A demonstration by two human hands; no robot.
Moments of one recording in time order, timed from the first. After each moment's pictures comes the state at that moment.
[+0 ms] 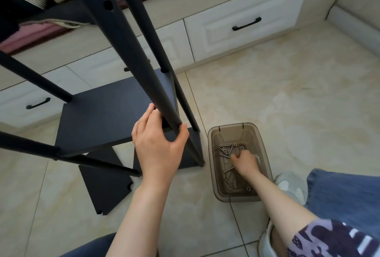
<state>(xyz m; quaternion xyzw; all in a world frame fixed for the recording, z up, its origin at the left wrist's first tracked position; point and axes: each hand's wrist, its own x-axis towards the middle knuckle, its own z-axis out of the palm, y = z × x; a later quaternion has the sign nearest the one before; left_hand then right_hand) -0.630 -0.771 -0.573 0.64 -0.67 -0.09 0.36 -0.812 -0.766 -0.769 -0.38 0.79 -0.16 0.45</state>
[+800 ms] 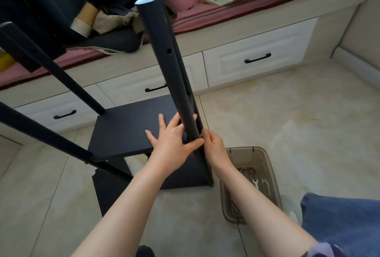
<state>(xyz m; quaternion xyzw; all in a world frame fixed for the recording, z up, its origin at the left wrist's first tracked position) -0.610 -0.805 -0.527 0.64 -0.73 -0.21 0.09 -0.719 -0.812 -0.620 -0.39 0.58 -0.47 0.53</state>
